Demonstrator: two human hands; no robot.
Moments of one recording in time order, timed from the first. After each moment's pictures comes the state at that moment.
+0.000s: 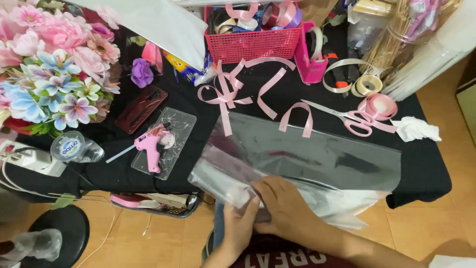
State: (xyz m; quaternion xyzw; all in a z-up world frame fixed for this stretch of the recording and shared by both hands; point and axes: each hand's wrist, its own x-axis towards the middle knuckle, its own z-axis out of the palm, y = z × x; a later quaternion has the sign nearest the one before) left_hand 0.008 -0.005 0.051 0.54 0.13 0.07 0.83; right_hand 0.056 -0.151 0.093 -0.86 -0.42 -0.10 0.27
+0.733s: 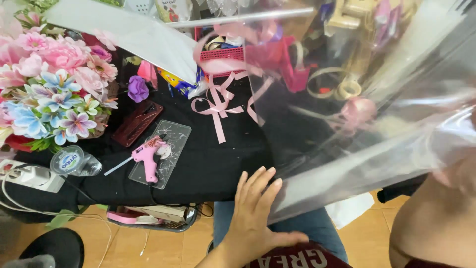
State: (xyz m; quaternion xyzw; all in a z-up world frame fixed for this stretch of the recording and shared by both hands) left_hand 0.009 -0.011 0.147 0.81 -0.31 0.27 0.43; right_hand 0.116 -0.374 0.234 -0.56 -0.08 -0.21 0.79
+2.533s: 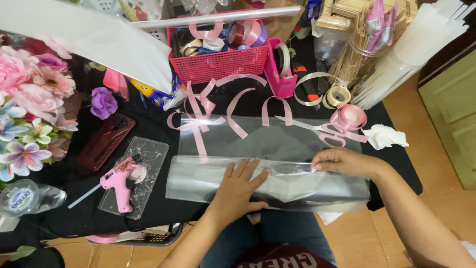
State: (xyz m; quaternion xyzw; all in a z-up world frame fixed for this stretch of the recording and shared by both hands) left_hand 0.148 -0.001 0.056 0.91 -0.38 0.05 0.16; right_hand 0.225 -0.361 0.095 -0.85 -0.12 0.37 0.35
